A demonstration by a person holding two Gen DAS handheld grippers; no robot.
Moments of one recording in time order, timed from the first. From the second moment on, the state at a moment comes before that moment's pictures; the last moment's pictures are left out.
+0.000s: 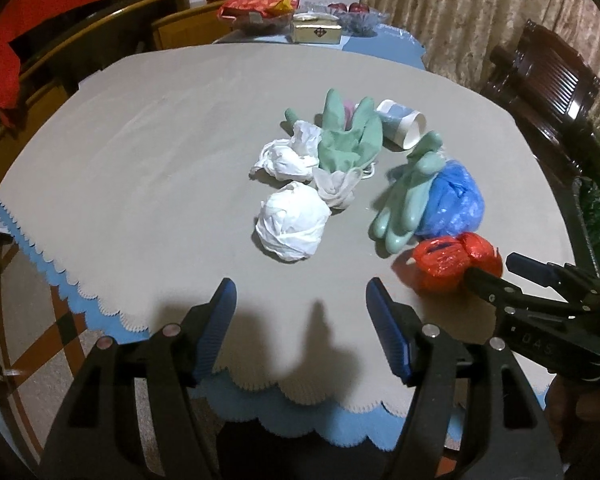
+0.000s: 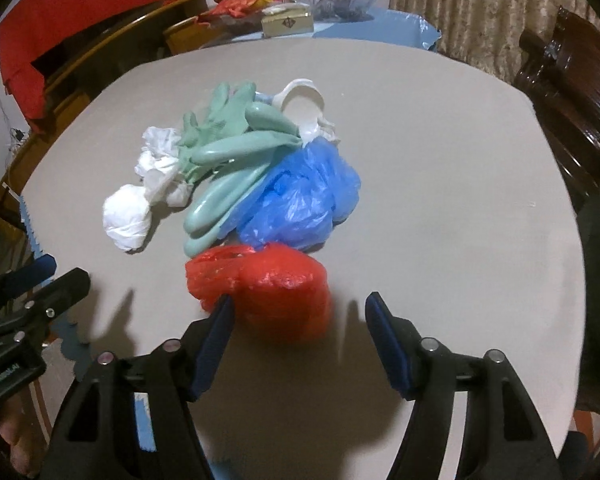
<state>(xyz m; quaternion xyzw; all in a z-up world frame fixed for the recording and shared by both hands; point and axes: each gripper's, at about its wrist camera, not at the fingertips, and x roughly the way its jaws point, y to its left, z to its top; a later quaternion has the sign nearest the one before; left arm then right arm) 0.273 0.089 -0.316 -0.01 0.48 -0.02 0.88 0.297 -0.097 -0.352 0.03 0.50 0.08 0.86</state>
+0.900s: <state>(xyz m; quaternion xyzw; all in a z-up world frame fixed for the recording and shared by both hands) 0.322 0.094 -0.344 -0.03 0.50 -0.01 0.86 0.299 -0.099 -0.319 0.05 0.47 0.13 0.87</state>
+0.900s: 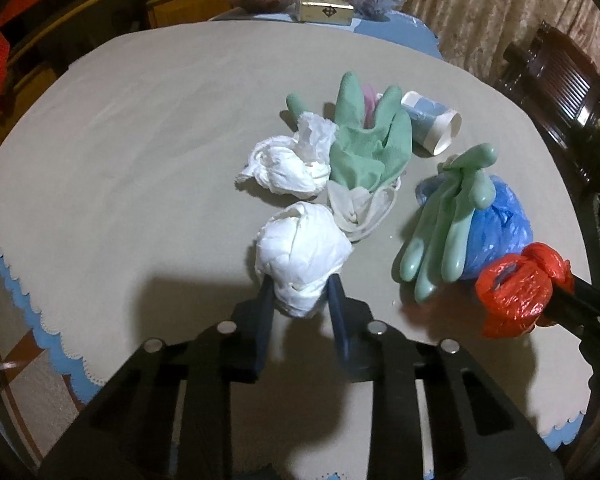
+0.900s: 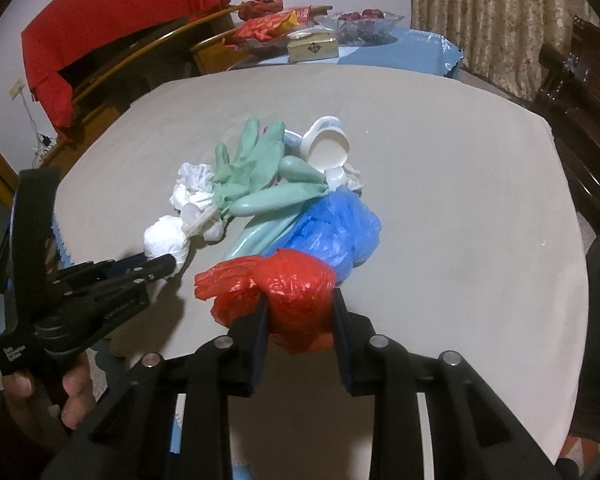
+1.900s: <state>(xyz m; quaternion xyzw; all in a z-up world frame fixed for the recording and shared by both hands) 0.240 0.035 -0.239 -0.01 0.44 -0.04 0.90 0.252 -0.162 -0.238 0.06 0.40 0.08 0.91</state>
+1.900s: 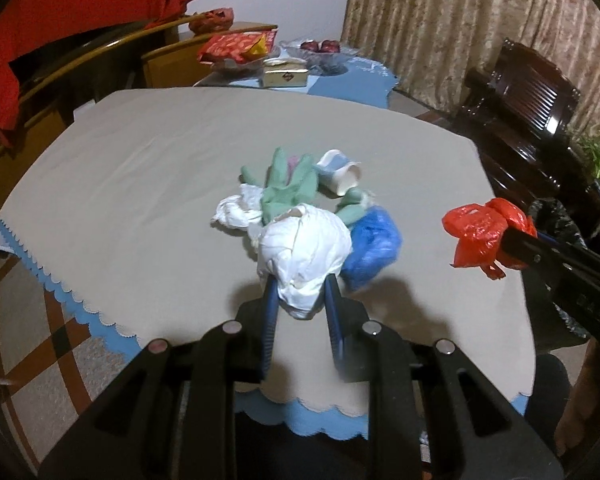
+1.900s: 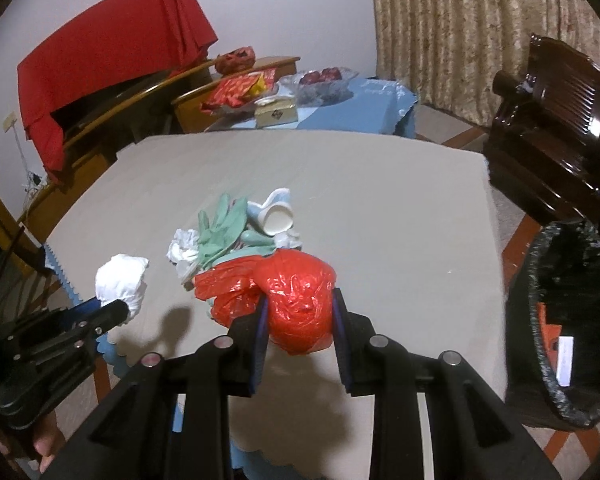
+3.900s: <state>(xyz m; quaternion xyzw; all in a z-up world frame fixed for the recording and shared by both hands) 0.224 -0.295 -0.197 0.07 0.41 -0.20 0.88 0.187 -0.453 -0.203 0.08 0.36 -0.12 0.92</state>
